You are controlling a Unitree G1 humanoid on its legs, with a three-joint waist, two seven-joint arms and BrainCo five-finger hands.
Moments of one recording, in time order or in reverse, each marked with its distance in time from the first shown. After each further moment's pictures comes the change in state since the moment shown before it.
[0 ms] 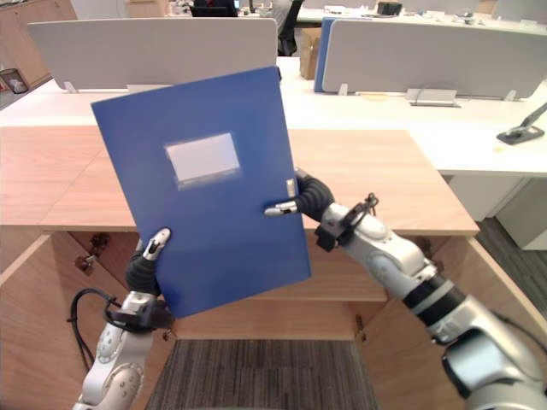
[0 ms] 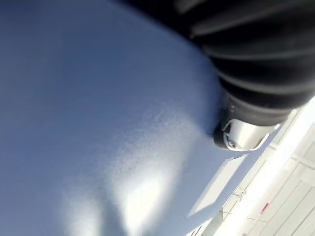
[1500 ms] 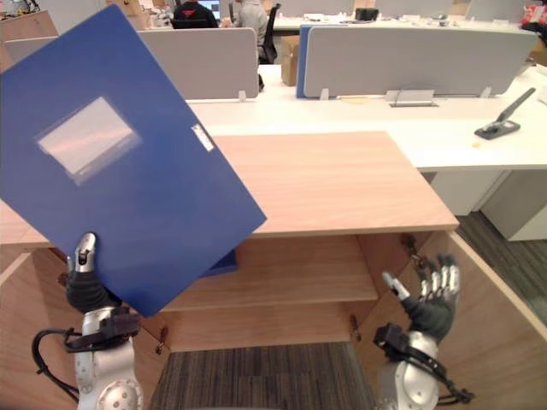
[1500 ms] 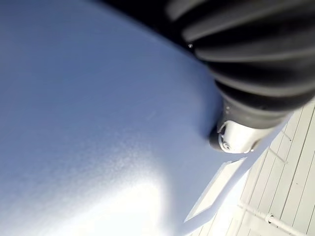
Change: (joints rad) left arm 0.142 -0.339 0.268 -0.192 0.097 0.002 0.089; right arm 1.083 0.931 -0.945 -0.434 -0.932 -0.196 -0.495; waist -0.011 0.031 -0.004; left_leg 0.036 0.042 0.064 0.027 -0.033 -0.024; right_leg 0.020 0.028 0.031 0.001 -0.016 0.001
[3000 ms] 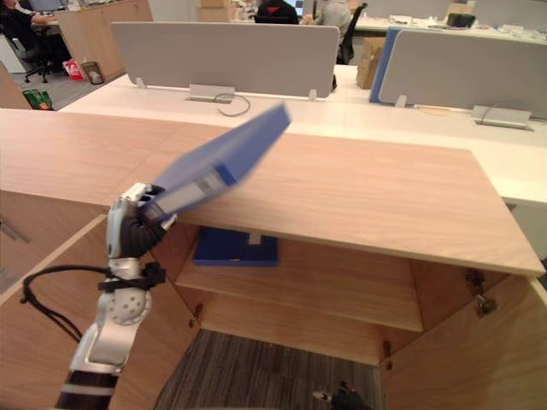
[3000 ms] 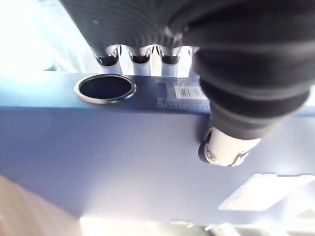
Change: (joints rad) left arm -0.332 0.285 -0.088 0.221 0.849 0.045 0.367; right arm -0.358 -0.154 0.069 1.620 -0.128 0.160 0.201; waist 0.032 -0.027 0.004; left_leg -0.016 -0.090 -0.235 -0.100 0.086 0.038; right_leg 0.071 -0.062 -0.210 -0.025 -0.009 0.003
